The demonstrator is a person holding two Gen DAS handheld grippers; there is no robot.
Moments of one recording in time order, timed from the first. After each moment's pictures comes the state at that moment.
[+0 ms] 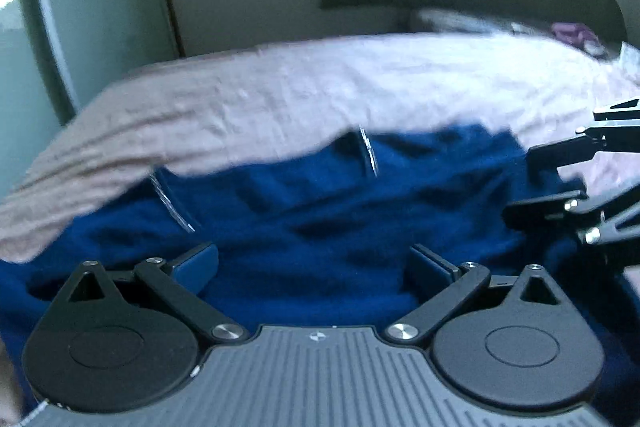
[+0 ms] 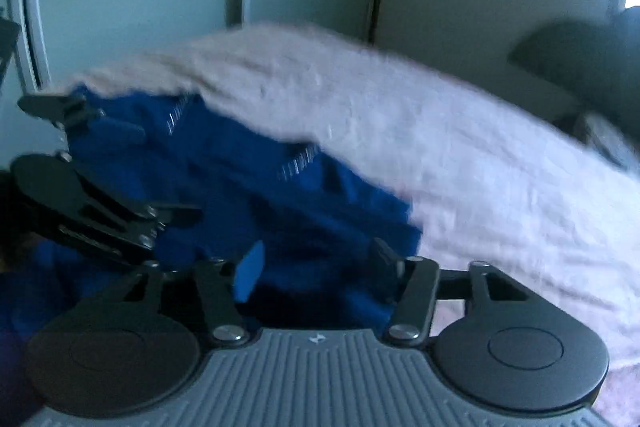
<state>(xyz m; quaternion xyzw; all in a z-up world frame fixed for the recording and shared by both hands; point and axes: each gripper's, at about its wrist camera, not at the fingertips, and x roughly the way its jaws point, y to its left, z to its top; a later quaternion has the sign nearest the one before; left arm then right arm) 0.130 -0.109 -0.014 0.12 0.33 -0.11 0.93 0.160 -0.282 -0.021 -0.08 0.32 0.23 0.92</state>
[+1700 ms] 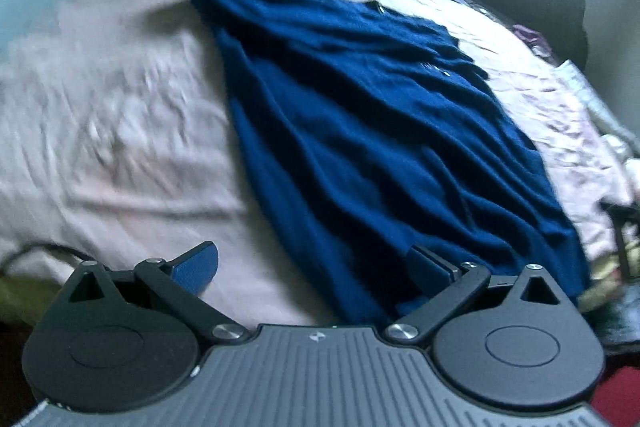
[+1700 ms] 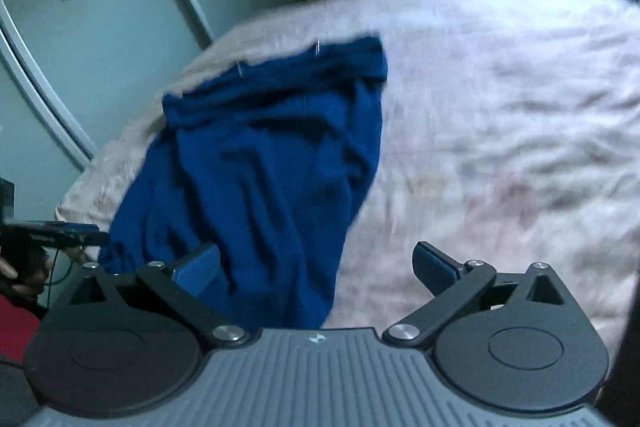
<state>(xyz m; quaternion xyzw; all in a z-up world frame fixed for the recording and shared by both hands) -0.131 0.114 0.012 -0.06 0.47 -0.18 0.86 -0.153 -0.333 -0.005 0.17 0.39 0.17 0.89</state>
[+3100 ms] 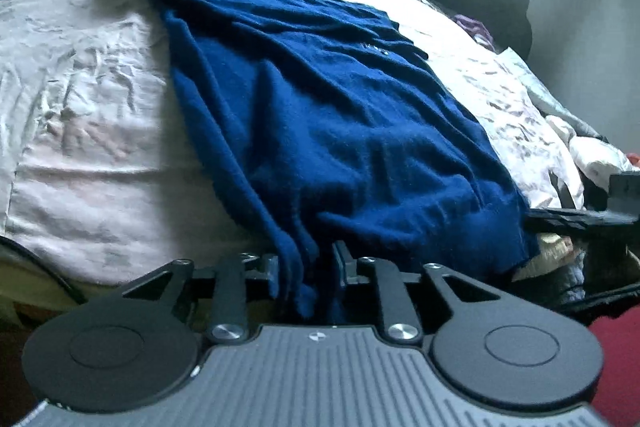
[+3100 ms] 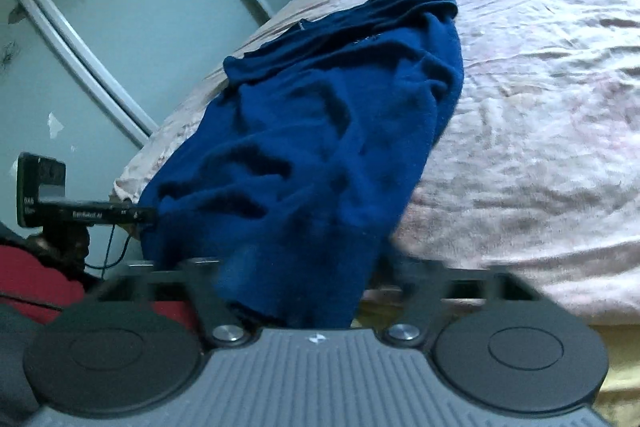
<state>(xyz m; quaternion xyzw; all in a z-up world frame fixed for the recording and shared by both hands) -0.151 0.115 0.004 -0.06 0.45 -0.27 0.85 -0.167 -0.304 -0.044 0.22 0.38 0.26 0.86</state>
